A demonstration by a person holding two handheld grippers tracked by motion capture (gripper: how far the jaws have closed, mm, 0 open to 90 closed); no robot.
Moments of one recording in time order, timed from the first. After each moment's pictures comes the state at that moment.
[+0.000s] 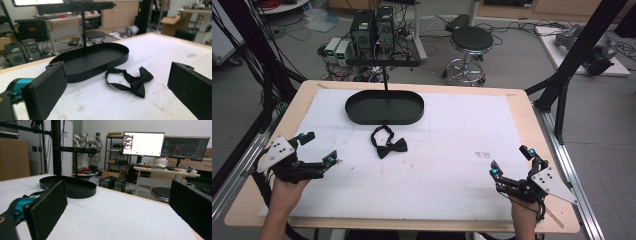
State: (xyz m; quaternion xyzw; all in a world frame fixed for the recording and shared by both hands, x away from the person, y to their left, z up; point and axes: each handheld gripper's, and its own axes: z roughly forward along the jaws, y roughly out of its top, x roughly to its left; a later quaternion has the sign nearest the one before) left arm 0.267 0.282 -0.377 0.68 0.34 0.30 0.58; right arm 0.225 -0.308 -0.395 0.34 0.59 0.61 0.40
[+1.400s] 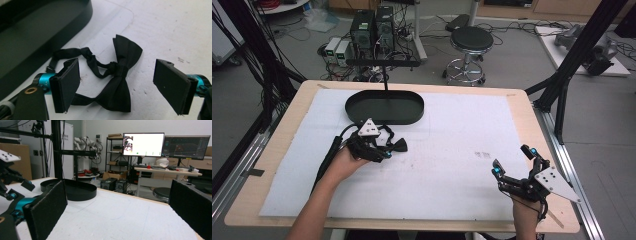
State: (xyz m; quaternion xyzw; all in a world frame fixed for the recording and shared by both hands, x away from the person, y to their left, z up) left arm 0.366 0.150 -0.410 0.86 0.28 0.17 0.39; right arm 0.227 -0.313 -0.395 0.35 0.58 0.62 0.39
